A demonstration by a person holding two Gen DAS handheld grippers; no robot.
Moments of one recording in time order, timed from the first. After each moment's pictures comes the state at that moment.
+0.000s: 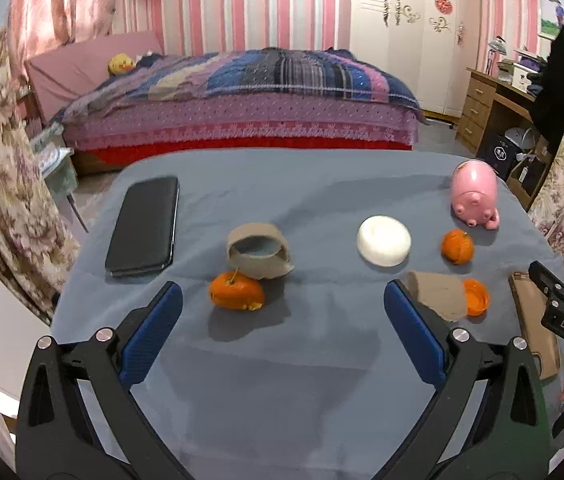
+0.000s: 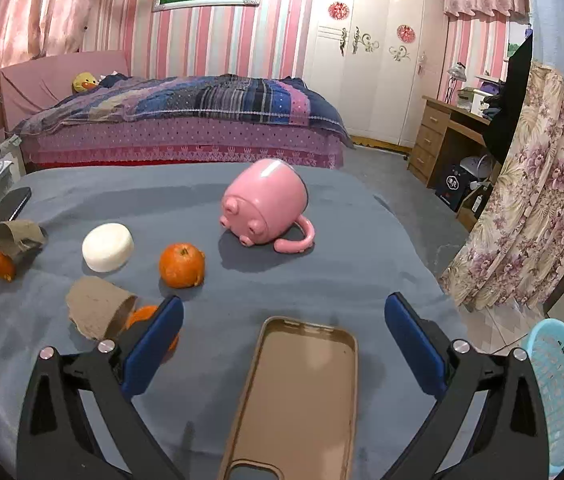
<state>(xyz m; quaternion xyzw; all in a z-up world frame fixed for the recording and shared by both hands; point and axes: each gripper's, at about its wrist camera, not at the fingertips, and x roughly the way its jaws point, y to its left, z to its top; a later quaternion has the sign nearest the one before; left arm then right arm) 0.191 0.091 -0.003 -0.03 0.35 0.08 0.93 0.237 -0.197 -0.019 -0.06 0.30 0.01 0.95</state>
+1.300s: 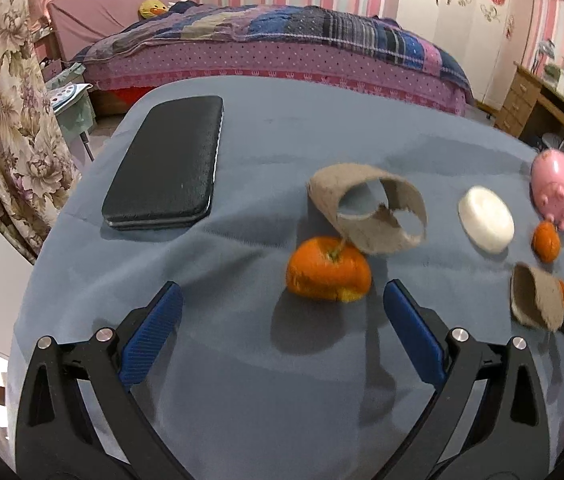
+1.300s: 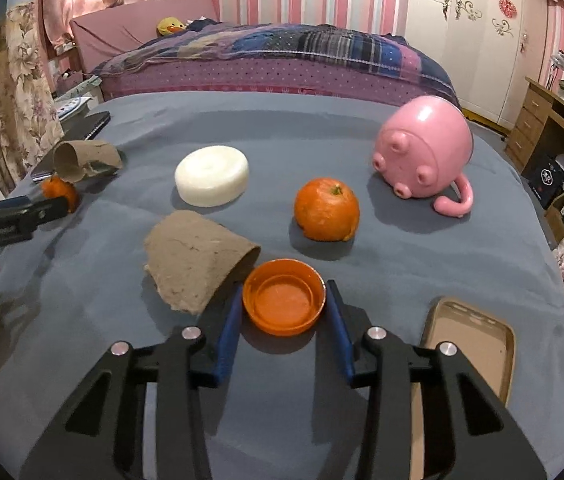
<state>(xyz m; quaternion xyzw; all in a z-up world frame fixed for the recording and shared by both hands) 0.234 0.155 -0.068 -0.09 0.41 0.13 0.90 0.266 -0.126 -0.067 -0.08 0.39 0.18 0.90</state>
